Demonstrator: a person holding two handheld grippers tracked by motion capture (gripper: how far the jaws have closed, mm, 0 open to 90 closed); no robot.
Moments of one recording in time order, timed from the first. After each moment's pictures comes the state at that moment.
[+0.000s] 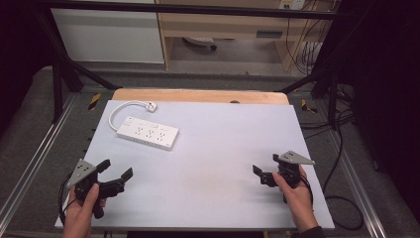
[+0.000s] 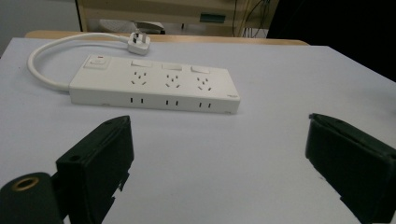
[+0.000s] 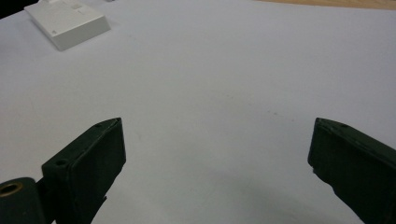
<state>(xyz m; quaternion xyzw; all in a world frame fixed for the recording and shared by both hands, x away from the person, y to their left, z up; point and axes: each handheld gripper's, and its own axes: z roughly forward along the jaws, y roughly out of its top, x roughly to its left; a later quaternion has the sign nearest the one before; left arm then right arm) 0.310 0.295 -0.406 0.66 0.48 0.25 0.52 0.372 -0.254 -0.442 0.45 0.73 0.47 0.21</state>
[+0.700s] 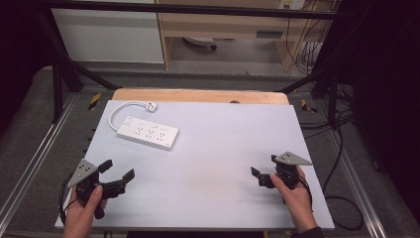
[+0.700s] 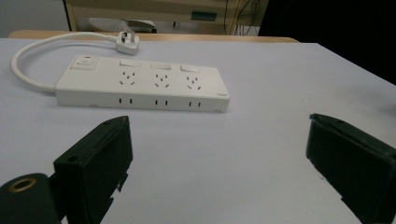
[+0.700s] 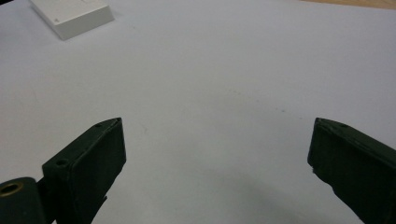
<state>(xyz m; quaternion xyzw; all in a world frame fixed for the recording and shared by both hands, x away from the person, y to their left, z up) 0.309 0.292 -0.404 0.67 0.47 0.24 0.52 0.369 -0.248 -0.441 0.44 0.74 0.46 0.21</state>
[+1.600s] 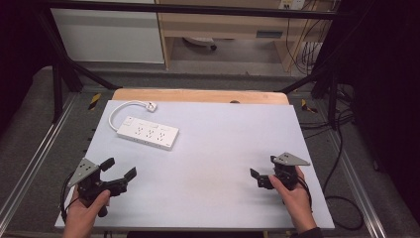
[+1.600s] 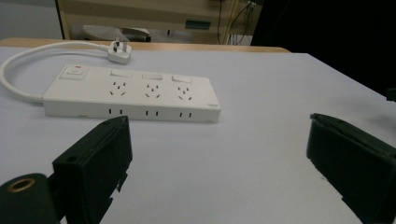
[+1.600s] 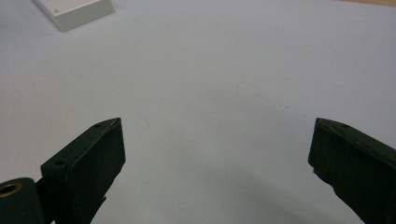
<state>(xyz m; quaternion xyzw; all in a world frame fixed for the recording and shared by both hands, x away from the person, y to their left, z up) 0.312 0.289 -0.401 0.66 0.46 0.23 0.54 0.368 -0.244 -0.442 0.44 0.75 0.45 0.21</state>
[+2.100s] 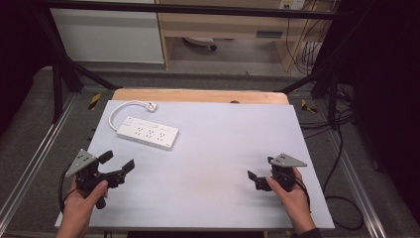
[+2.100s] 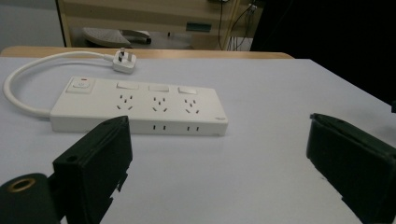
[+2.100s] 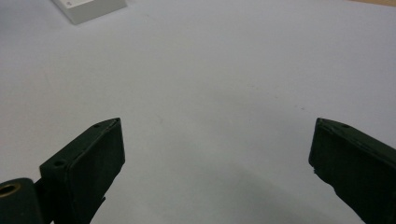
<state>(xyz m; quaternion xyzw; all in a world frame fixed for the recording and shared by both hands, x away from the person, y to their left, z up) 0.330 0.296 -0.389 0.66 0.46 0.23 0.54 0.364 -0.237 -0.442 0.42 0.76 0.45 0.21</state>
